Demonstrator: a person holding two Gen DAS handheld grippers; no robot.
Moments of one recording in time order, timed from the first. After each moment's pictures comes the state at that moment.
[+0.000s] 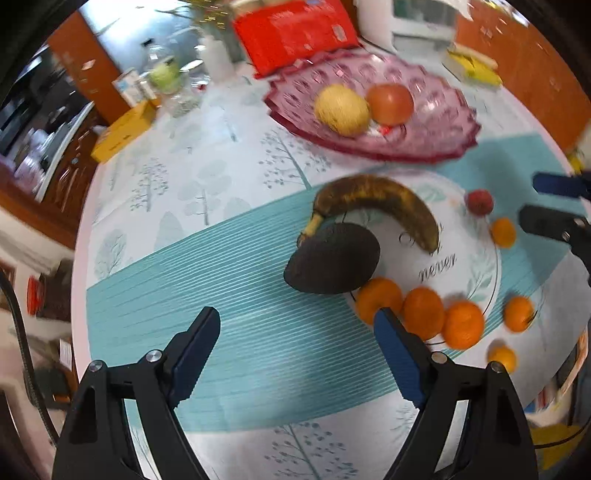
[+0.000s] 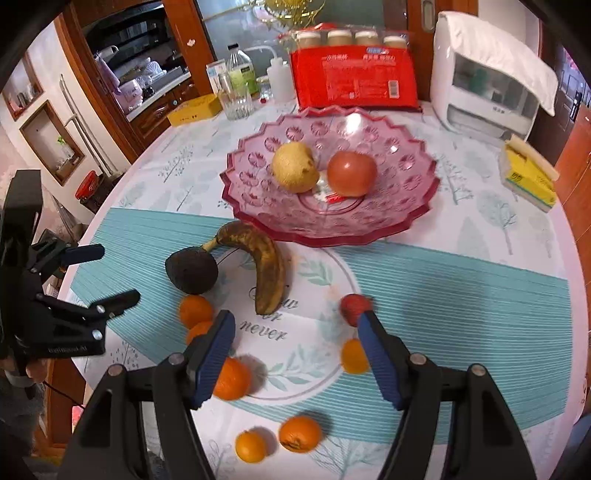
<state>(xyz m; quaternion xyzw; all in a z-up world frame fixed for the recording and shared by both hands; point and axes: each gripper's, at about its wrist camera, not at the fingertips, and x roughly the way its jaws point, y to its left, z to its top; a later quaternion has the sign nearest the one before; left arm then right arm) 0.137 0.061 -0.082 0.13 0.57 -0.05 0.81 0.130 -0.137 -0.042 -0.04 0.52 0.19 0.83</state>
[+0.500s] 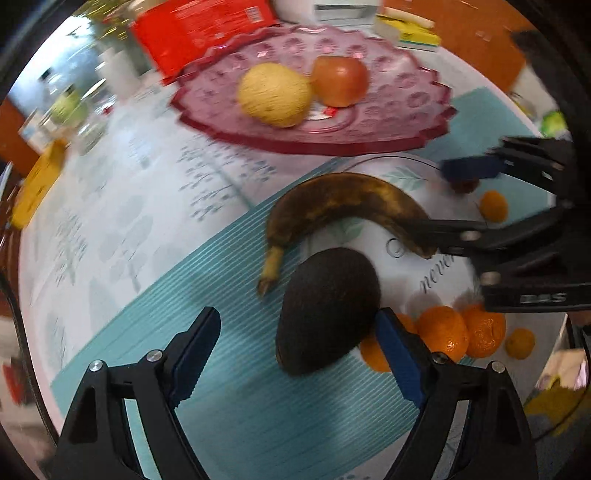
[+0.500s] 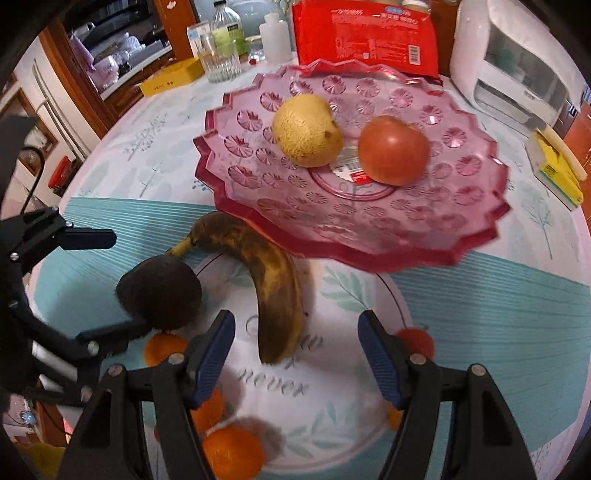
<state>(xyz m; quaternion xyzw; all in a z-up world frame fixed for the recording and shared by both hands) 0.199 0.056 -0.127 0.17 0.57 -0.21 0.77 0.181 -0.079 -0.111 -0.07 0.56 0.15 0.81</state>
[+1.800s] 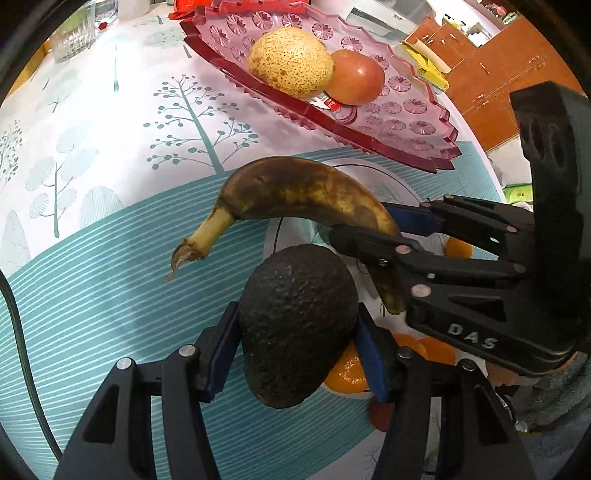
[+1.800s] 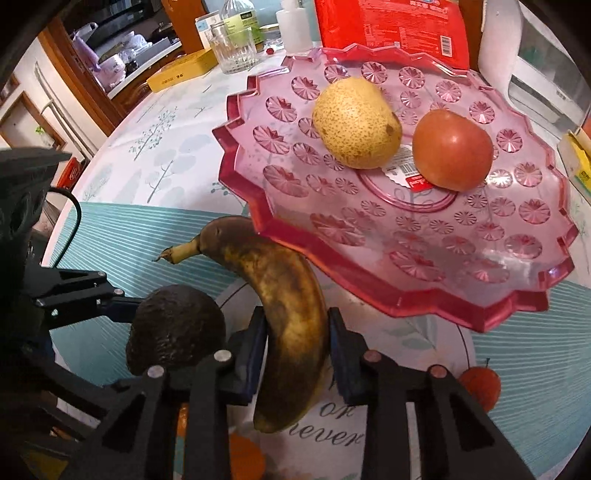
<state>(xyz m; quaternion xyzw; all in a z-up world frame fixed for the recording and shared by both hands) 0.202 0.096 -0.154 -0.04 0.62 -0.25 0.74 0.200 -0.051 -0.131 -0.04 0.57 0.18 0.80</state>
